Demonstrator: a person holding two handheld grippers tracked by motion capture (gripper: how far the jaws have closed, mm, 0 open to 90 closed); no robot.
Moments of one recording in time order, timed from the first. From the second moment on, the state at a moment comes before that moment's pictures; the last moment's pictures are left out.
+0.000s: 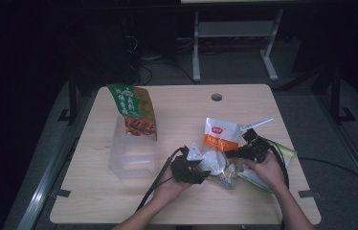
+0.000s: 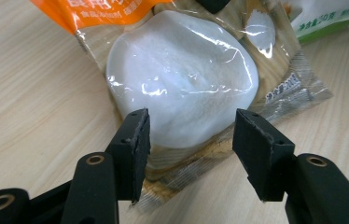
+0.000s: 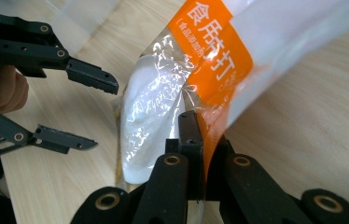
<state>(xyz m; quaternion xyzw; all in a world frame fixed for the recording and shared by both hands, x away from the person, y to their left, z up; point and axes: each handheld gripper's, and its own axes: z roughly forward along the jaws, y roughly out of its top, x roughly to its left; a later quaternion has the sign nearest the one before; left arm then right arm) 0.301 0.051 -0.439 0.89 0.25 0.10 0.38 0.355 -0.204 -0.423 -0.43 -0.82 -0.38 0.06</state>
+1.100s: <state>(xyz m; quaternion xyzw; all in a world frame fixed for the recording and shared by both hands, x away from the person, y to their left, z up) 0.260 0.085 -0.429 0.88 0.23 0.10 0.41 0.322 -0.187 -0.377 -0.35 -0.83 -0.43 -0.01</state>
